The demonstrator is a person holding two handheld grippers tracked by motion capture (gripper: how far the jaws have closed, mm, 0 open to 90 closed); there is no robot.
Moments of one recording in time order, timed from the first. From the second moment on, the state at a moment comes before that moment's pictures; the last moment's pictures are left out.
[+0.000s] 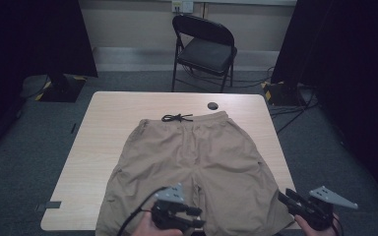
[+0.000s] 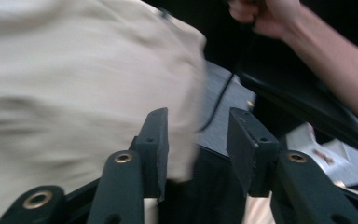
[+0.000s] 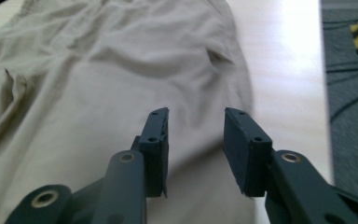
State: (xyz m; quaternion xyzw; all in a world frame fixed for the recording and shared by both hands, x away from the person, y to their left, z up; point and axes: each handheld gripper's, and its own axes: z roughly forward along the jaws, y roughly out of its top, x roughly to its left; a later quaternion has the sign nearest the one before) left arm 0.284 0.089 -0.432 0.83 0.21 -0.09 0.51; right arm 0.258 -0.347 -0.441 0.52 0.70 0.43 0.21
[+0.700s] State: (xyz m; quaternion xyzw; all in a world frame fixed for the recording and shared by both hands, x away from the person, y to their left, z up) left arm 0.402 0.250 -0.479 0.82 0.40 0.04 0.42; right arm 0.408 -0.250 -0.487 0.50 0.77 0.37 0.16
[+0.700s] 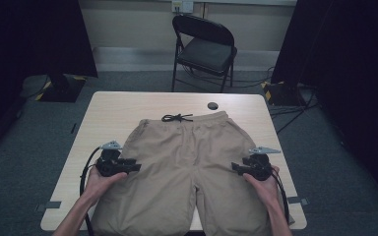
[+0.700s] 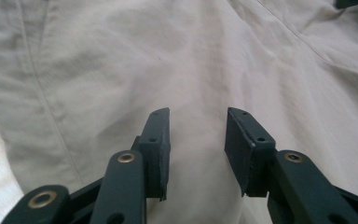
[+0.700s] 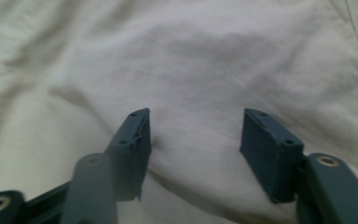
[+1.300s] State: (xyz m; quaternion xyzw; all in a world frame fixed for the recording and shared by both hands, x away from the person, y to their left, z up) left arm 0.352 0.250 -0.486 0.83 0.39 0.04 0.39; right arm 0.397 -0.253 -0.492 0.50 0.77 0.37 0.16
